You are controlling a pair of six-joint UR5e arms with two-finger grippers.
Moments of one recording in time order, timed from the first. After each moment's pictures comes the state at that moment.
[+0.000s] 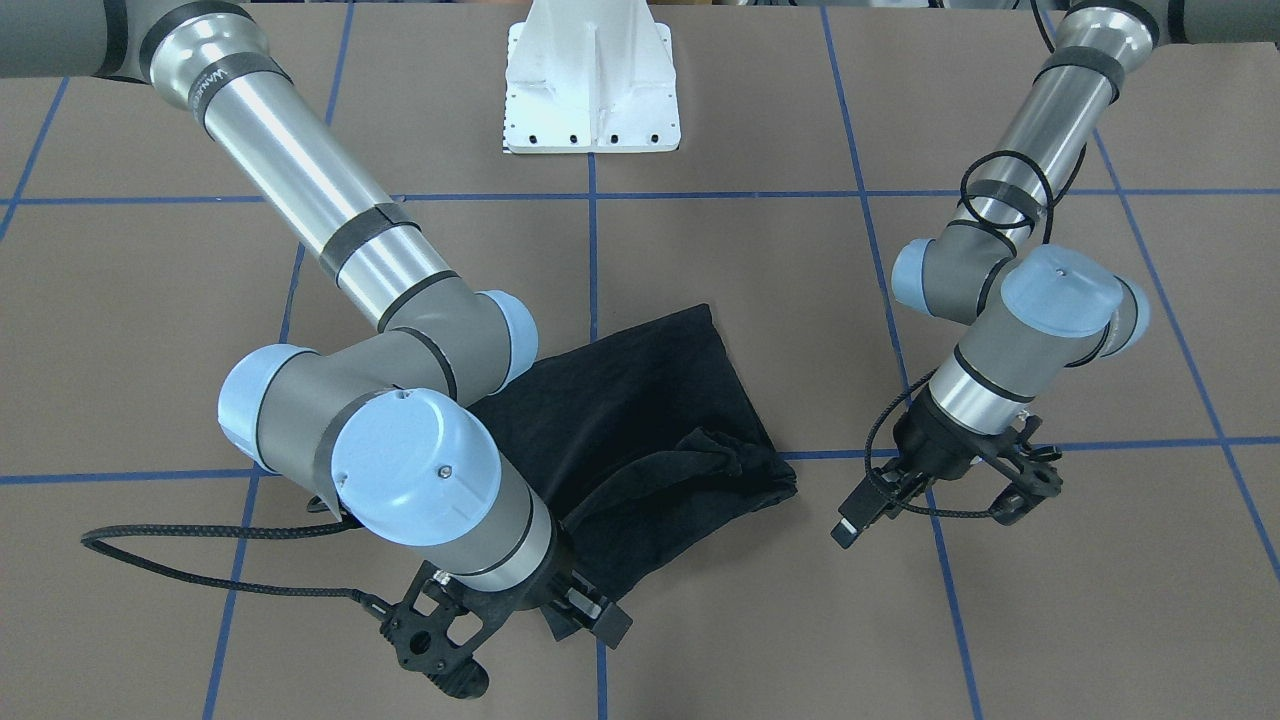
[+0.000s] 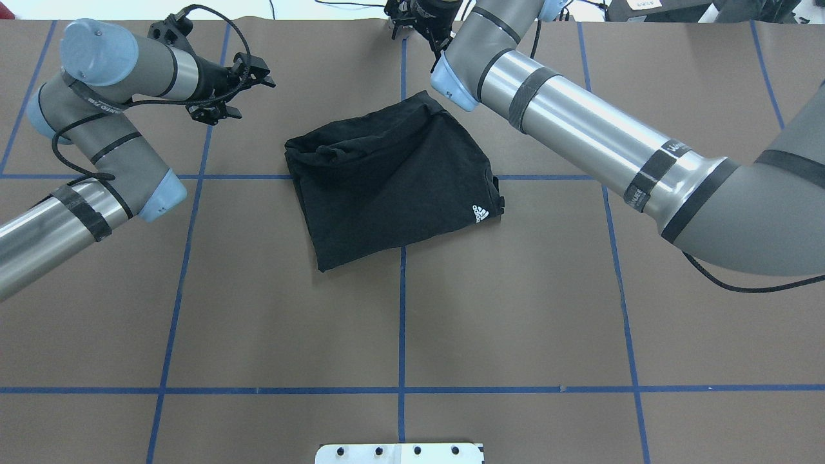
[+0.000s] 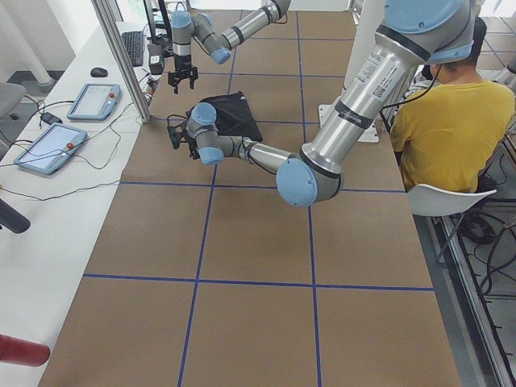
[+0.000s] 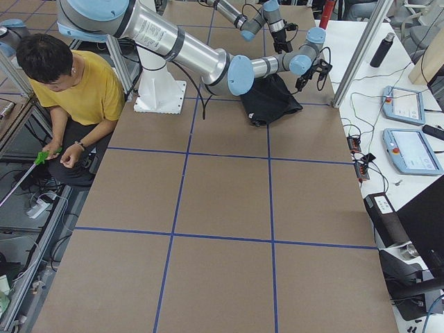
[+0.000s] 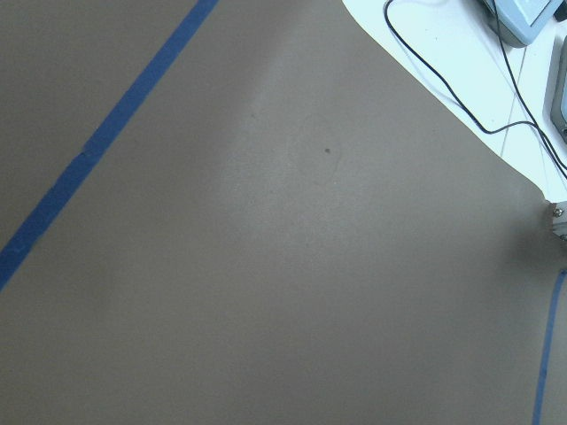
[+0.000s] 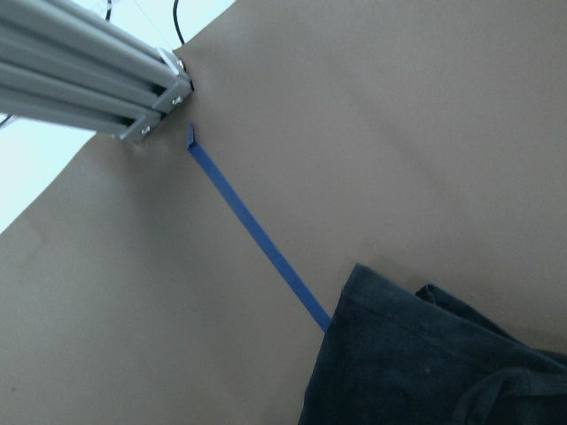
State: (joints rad) left arm -0.91 -2.18 -1.18 -2.54 -1.97 -1.66; right arm 0.88 -0.31 0.61 -1.00 2.17 1.69
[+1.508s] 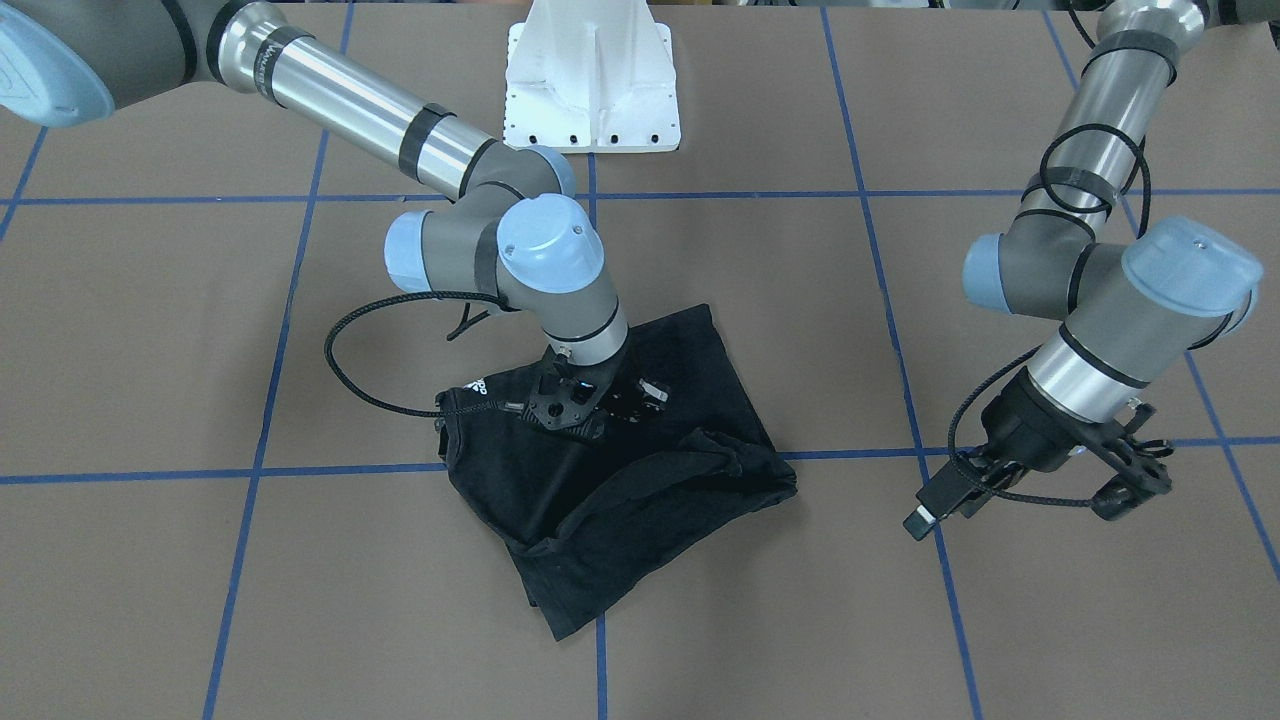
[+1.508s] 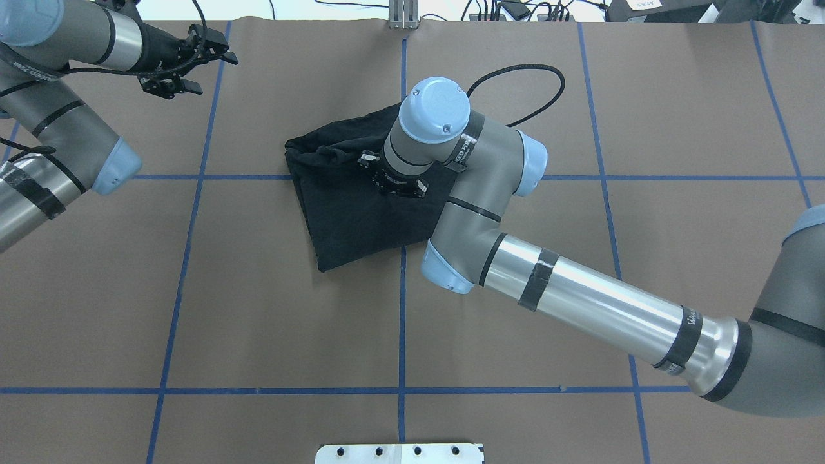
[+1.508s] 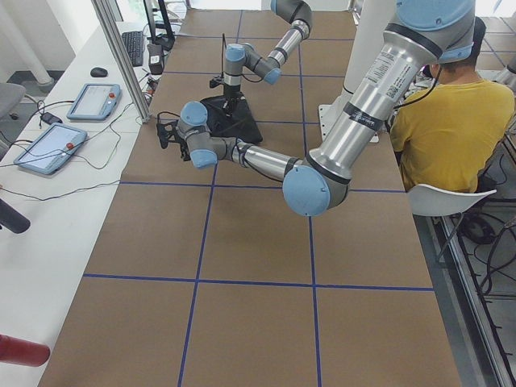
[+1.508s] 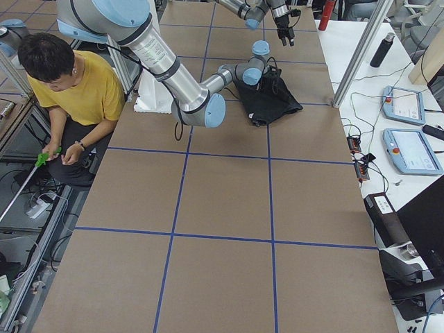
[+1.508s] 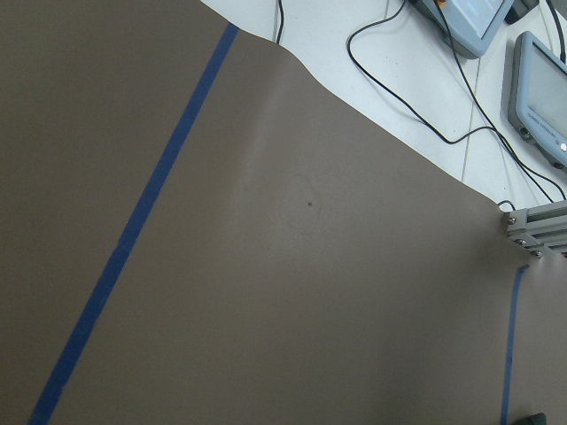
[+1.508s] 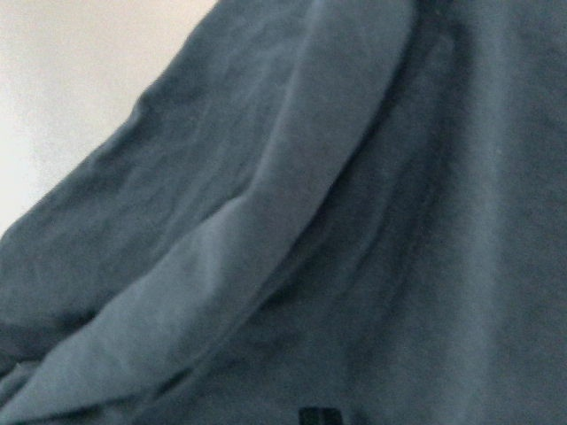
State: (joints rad) left arm -1.02 -2.12 -1.24 -2.52 -2.09 -1.53; right arm 0.62 -0.53 1.01 -1.10 1.92 1.62
